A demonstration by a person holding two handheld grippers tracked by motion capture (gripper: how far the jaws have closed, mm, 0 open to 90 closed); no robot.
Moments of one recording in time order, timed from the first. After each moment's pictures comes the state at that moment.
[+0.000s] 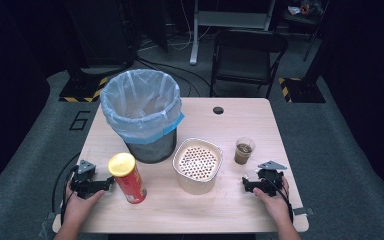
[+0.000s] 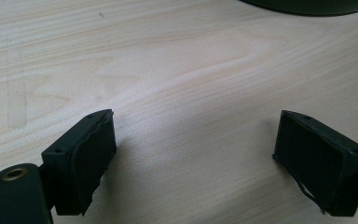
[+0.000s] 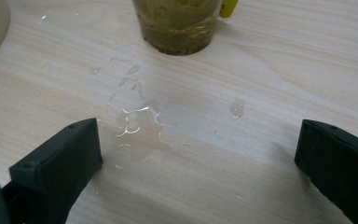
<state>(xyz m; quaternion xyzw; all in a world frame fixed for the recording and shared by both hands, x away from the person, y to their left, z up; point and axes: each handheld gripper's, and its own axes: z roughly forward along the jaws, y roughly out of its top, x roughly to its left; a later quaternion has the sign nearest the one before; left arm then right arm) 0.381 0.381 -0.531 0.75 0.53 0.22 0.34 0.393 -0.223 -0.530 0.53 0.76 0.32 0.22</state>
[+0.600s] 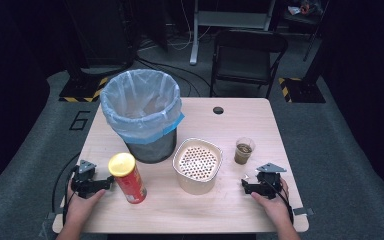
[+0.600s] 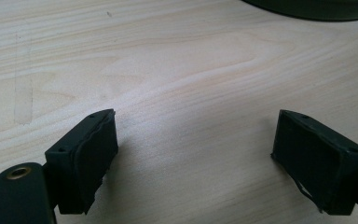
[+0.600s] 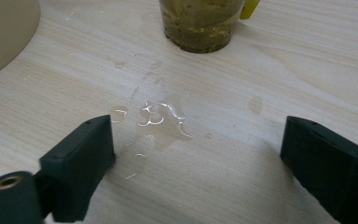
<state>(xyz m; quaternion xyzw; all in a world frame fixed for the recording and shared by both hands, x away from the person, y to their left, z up) 0.382 0.378 -0.531 0.74 0.54 0.23 0.34 0.384 -0.219 -0.528 0.51 0.77 0.33 0.22</state>
